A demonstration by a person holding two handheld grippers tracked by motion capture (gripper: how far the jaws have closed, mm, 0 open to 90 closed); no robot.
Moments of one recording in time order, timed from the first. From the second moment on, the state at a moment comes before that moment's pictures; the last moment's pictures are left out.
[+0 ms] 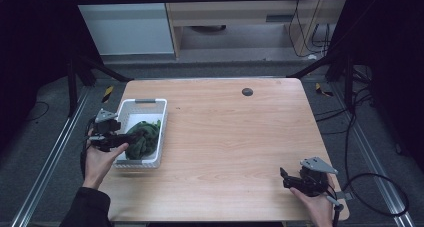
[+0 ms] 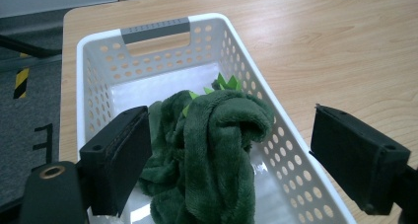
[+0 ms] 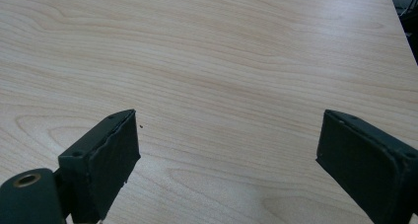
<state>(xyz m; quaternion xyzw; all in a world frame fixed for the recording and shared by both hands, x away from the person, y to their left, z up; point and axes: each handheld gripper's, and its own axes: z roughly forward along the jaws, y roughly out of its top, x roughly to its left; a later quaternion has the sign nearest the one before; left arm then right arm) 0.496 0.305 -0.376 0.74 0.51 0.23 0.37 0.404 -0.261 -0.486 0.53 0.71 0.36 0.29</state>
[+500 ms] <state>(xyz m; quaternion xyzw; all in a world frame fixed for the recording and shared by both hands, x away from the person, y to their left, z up) 0.517 0.298 -0.386 0.77 0.51 0.22 0.32 0.406 -0.262 -0.487 0.53 0.72 0.36 0.28</state>
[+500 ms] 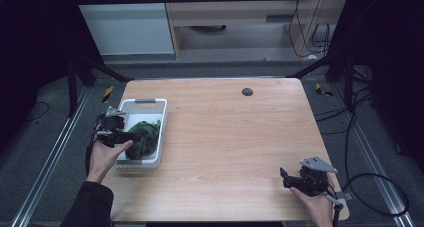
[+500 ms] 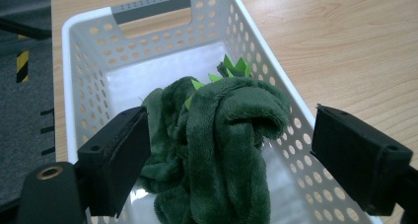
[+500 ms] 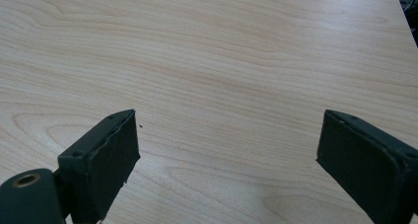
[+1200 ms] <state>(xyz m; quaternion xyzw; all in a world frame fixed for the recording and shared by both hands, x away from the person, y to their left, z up) 0.535 0.281 -0.405 0.78 0.52 0.21 0.28 0.408 -0.260 -0.490 0.53 0.72 0.35 0.27</state>
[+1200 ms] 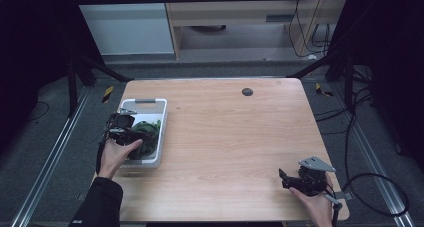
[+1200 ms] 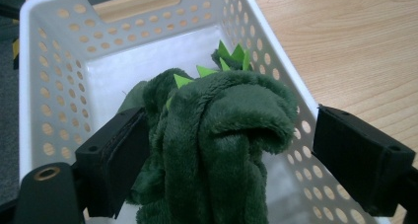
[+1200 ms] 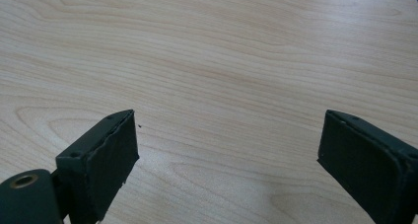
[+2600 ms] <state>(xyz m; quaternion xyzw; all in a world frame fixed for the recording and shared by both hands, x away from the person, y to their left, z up) 0.529 0.294 -0.415 0.75 0.55 0.18 0.32 0.410 -0.258 -0.493 0.52 0.74 0.34 0.26</state>
